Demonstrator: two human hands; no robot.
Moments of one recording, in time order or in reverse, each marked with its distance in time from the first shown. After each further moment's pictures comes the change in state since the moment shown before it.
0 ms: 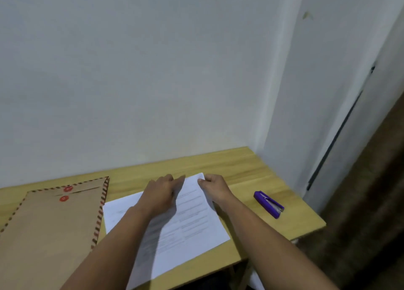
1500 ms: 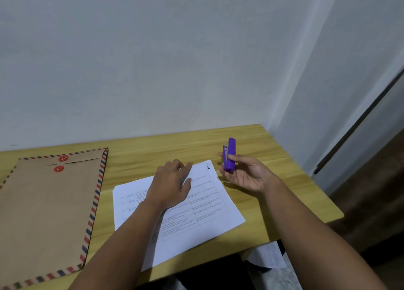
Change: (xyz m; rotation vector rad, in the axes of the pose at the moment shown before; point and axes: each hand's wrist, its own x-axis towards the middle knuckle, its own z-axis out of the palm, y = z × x) left_hand -0.004 -0.004 0.076 -0.158 0.173 -0.026; right_hand 0.026 0.026 -0.074 0.858 -0.524 0.438
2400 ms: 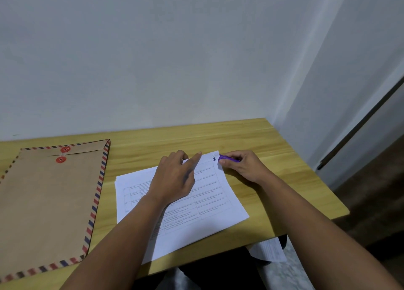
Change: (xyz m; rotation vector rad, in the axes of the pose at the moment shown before) left_hand -0.001 0.010 -0.010 0.027 0.134 0.109; right_hand 0.013 0.014 -0.004 -1.065 0.289 -0.456
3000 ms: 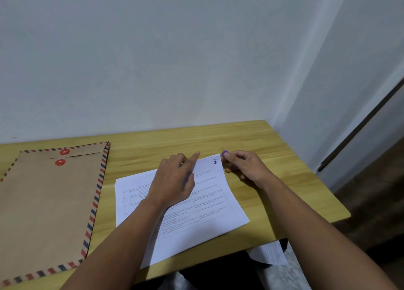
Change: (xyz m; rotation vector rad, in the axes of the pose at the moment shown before) left_hand -0.002 0.001 0.000 -0.035 0.003 0.011; right_hand -0.001 -0.006 0.000 0.171 0.059 0.115
